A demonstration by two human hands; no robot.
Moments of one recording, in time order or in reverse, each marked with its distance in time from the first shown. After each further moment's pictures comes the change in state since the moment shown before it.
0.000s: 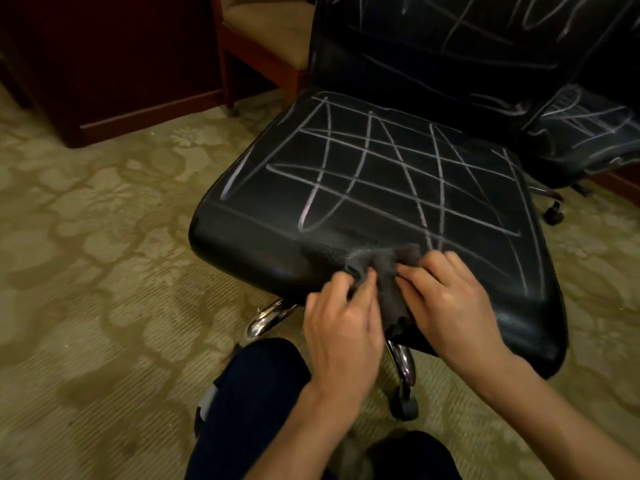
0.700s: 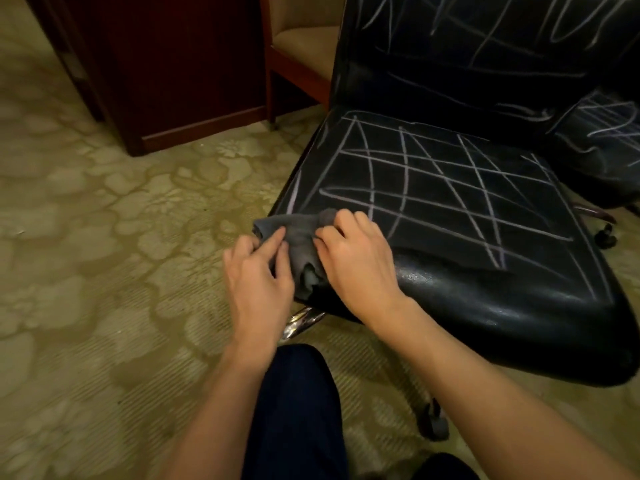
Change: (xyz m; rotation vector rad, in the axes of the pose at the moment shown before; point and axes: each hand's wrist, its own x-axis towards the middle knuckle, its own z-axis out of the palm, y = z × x) left_hand 0.049 -0.104 -0.078 0.110 0.160 -0.268; right_hand 0.090 -0.109 0.051 0.098 0.017 -0.091
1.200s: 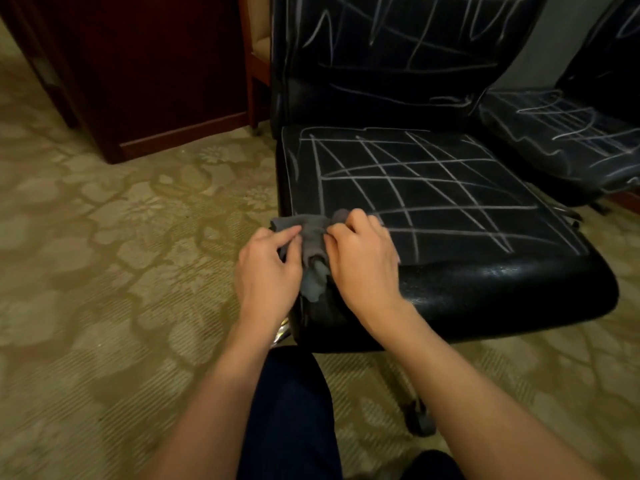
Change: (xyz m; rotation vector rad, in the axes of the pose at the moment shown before) left_hand 0.022 0.029 0.006 -0.182 -0.158 -0.047; right_hand -0.003 0.006 -0.012 -0.032 0.045 0.256
